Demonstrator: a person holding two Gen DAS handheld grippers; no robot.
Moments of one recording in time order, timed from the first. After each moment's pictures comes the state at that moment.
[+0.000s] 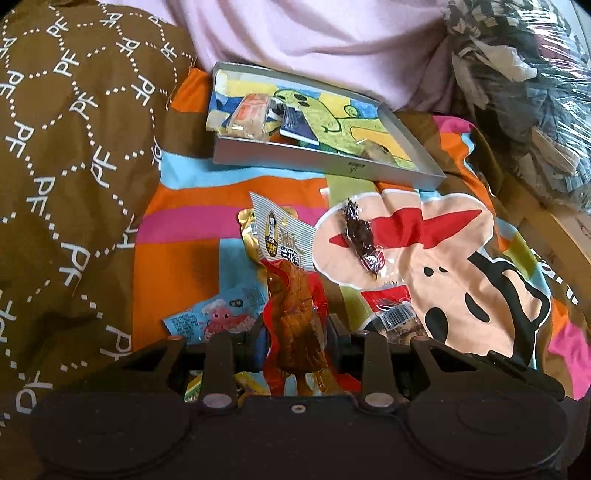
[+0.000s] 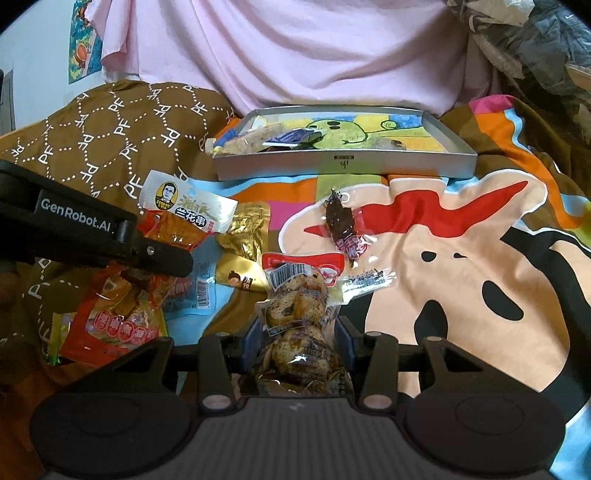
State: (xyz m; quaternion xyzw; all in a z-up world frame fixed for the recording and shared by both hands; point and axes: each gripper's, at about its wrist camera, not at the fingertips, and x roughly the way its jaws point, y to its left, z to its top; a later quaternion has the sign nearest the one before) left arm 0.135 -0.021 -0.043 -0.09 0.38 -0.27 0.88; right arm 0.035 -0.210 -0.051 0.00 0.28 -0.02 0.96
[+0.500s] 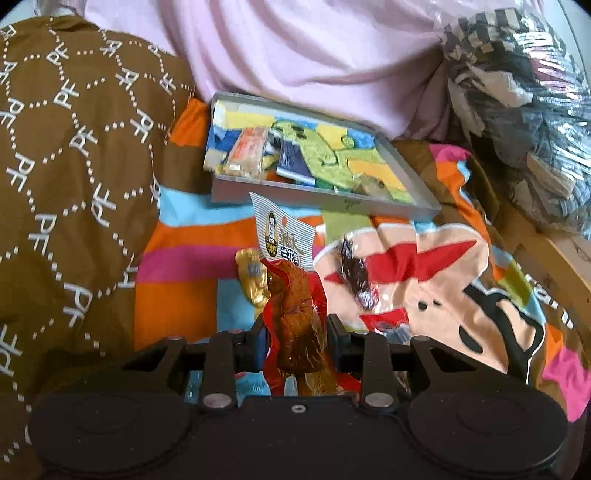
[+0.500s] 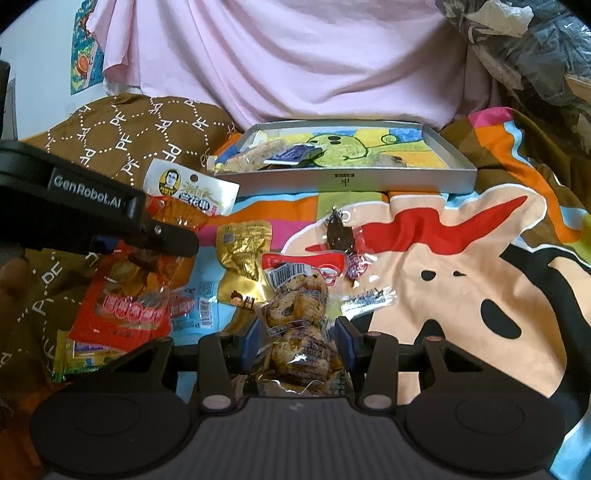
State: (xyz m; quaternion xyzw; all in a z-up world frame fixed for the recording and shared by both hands) left arm 0.143 -0.021 -0.025 -0.11 0.34 -0.27 0.90; right arm 0.038 -0.211 -0.042 0.01 0.26 -0.02 0.97
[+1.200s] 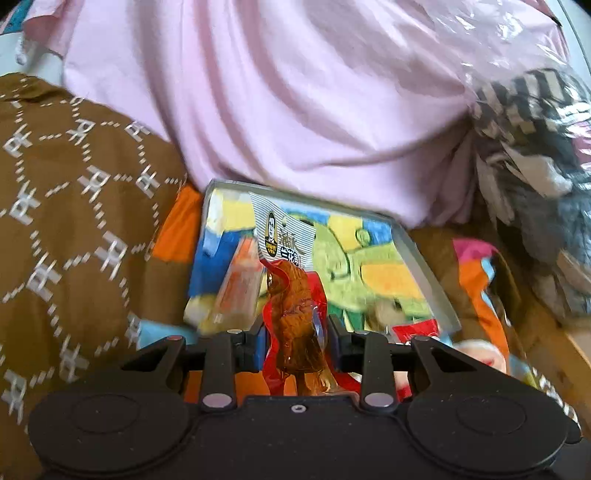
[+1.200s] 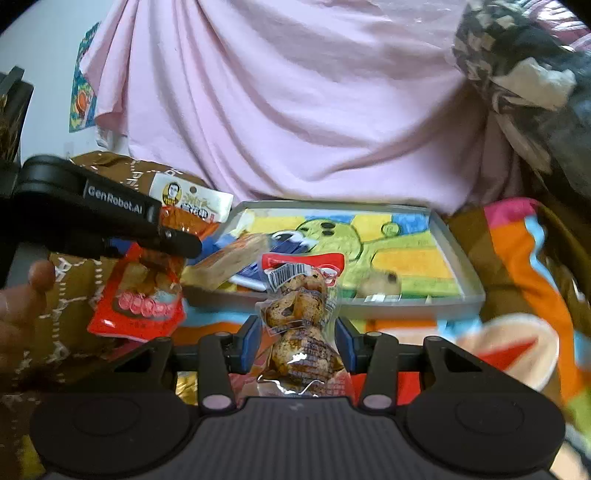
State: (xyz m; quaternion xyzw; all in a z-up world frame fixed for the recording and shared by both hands) left arm 0.250 -0.056 0.042 -0.14 0.28 -0.23 0.92; right arm 0.130 -0.252 0.030 -0.04 0.19 0.00 0.98
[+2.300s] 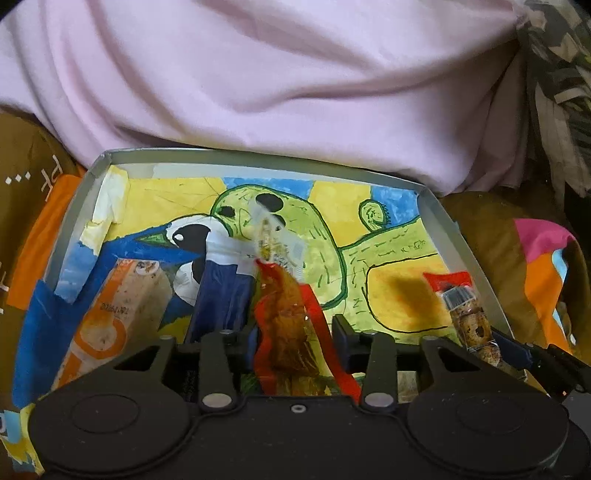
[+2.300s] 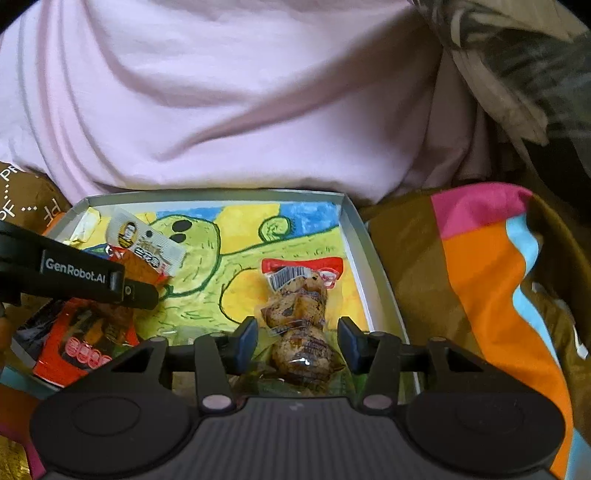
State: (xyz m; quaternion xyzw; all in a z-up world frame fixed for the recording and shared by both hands) left arm 0.384 -0.192 0.008 -0.09 0.35 -0.22 0.91; right arm 0.275 -0.364 0.020 -0.02 0.23 -0.10 0.97
